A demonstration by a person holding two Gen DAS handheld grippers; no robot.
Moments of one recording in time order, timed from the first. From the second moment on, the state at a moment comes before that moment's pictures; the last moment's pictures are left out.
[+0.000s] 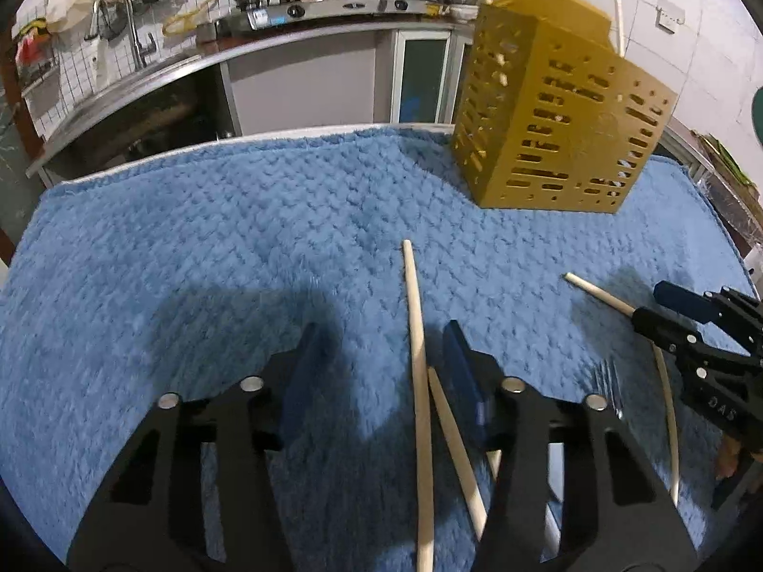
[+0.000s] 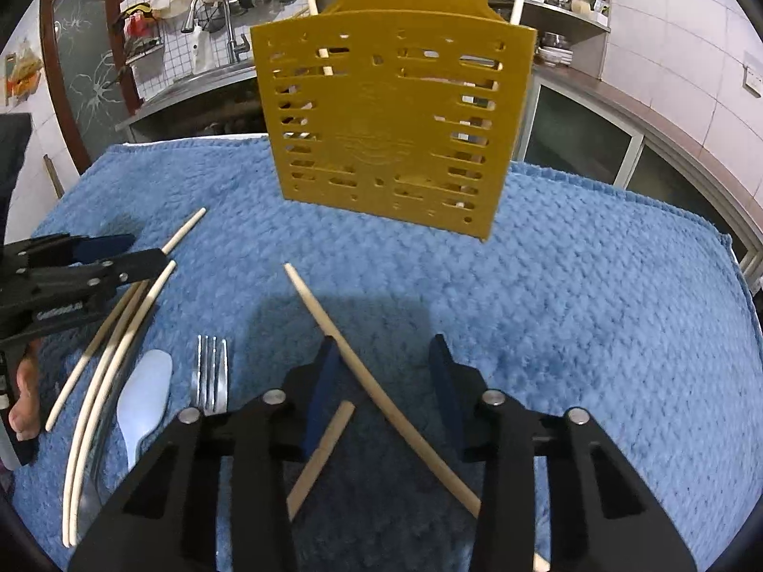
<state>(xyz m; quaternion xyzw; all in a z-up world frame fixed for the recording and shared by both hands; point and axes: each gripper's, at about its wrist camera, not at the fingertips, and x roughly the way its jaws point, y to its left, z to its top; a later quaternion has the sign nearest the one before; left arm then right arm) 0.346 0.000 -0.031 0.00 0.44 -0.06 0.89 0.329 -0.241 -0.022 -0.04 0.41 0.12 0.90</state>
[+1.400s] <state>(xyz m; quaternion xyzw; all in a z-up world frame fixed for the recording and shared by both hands) 0.370 0.008 -0.021 -0.03 0.45 -0.06 0.89 0.366 -0.276 -0.016 0.06 0.47 0.08 0.88</state>
